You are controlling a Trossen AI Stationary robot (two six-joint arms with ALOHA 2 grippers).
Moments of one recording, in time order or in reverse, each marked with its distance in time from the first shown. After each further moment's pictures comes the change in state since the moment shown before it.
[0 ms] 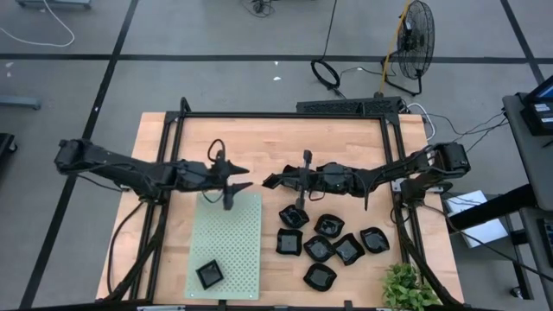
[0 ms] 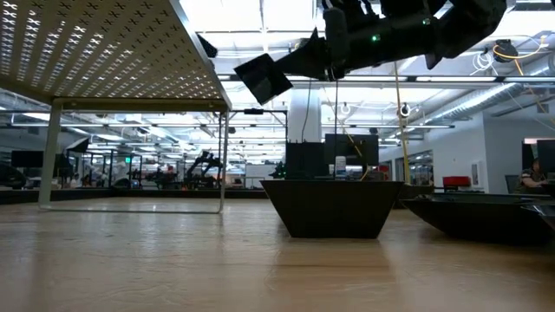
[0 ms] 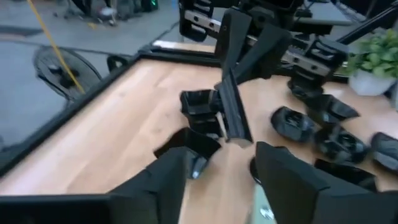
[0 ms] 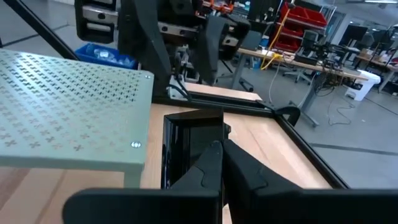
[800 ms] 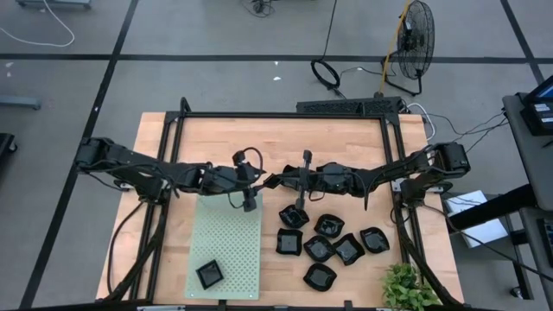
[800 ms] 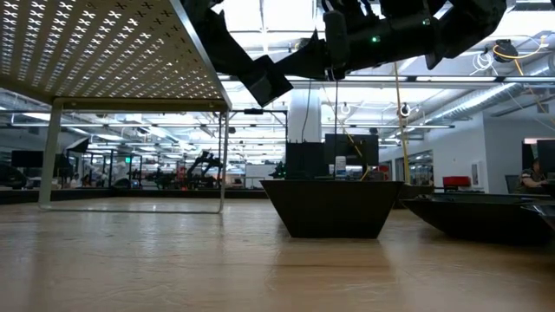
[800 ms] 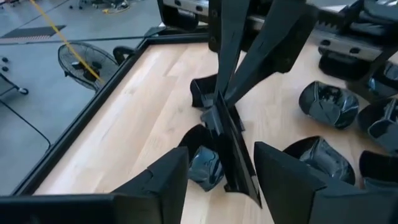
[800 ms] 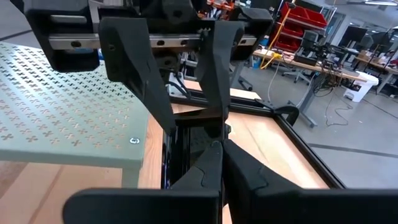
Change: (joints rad) left arm -0.014 0.292 0.268 -0.142 -0.082 0.096; right arm 0.000 0.000 0.000 -0.006 0.002 -0.019
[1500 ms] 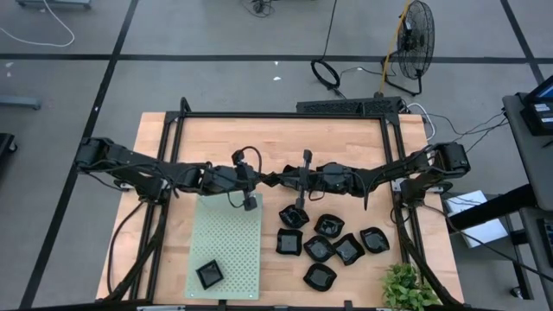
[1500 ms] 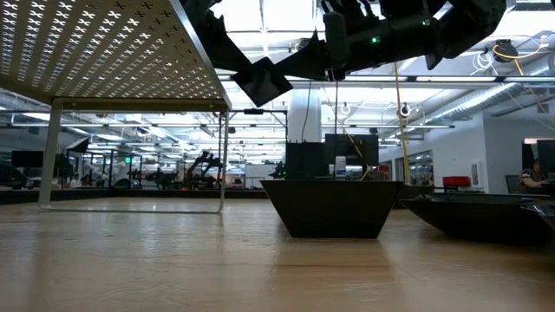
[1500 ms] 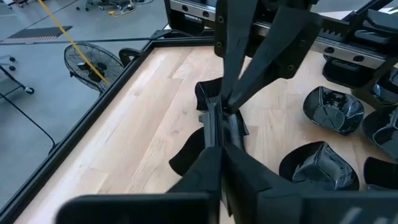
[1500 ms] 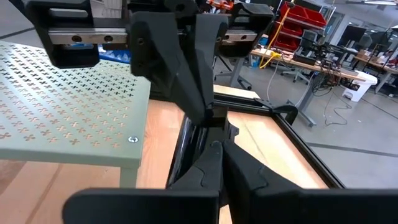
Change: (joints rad) left arm 0.003 -0.002 0.001 0.009 -0.019 -0.009; right arm 0.000 0.000 0.000 -0.001 -0.002 -0.002
